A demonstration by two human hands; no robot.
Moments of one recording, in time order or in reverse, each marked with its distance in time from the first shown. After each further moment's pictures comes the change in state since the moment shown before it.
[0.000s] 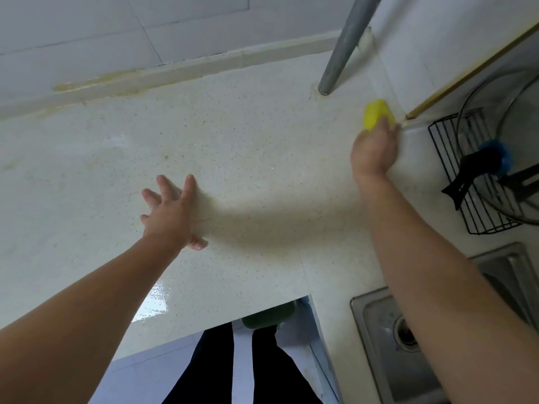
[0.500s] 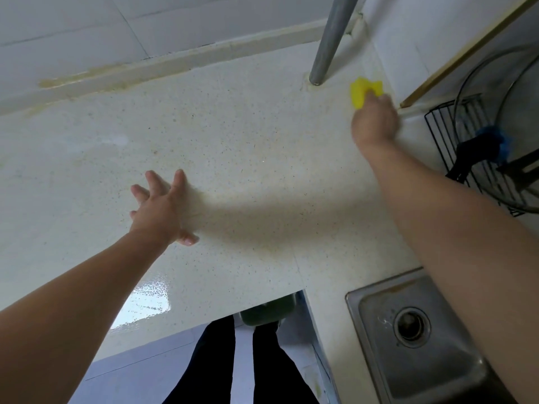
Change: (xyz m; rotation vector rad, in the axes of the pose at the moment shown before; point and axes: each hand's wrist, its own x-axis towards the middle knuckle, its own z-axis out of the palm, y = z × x) left_hand -0.001 0.004 0.000 0.016 0.001 -0.002; right_hand 0.055 0.014 0.001 -0.190 -0.066 -0.221
